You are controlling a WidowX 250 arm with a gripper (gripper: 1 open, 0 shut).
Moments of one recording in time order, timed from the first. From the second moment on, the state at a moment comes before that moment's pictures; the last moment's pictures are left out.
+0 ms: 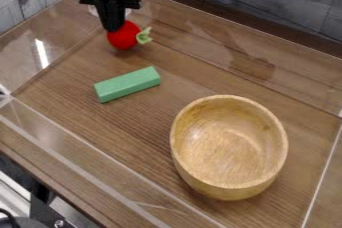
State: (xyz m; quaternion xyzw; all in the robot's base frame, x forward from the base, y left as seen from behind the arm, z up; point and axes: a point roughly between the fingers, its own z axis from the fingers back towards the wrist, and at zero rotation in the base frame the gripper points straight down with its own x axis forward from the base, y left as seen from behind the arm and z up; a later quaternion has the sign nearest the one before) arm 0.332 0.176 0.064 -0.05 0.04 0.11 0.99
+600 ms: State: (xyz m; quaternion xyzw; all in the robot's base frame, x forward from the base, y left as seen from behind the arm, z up) arm 0.332 0.178 0.064 -0.05 0.04 0.12 0.99
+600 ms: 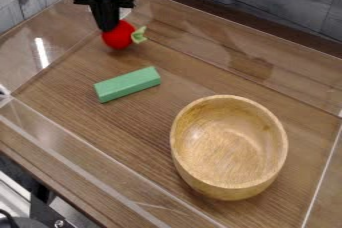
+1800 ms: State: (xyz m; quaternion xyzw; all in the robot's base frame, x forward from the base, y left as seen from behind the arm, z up) arm 0.325 0.146 0.111 -0.07 0.02 0.15 0.99
